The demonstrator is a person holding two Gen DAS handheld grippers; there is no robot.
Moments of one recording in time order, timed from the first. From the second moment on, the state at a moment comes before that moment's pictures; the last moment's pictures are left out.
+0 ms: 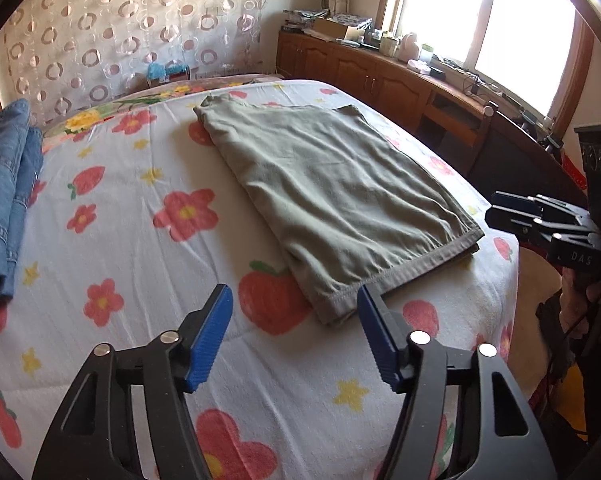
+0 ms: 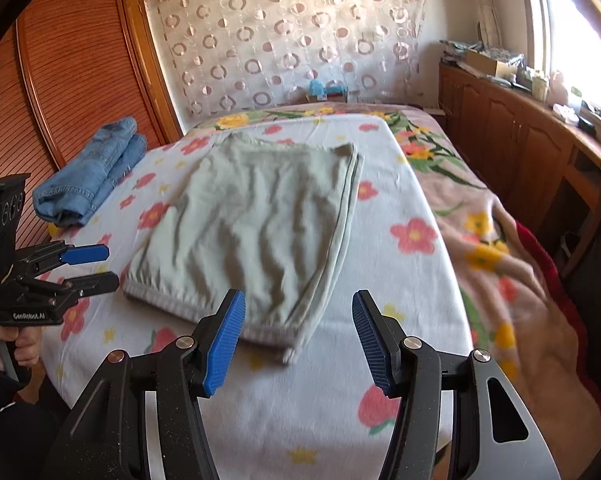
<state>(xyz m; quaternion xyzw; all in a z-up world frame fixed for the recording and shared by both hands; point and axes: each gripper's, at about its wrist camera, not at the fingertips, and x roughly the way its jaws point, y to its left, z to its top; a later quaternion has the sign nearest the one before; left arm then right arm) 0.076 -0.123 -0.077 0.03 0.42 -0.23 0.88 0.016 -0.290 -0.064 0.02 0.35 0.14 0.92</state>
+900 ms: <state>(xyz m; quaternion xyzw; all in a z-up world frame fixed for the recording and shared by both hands) 0.070 -0.149 -0.088 0.03 0.43 -0.25 0.87 0.010 -0.292 -0.078 0.04 0.37 0.14 0.92</state>
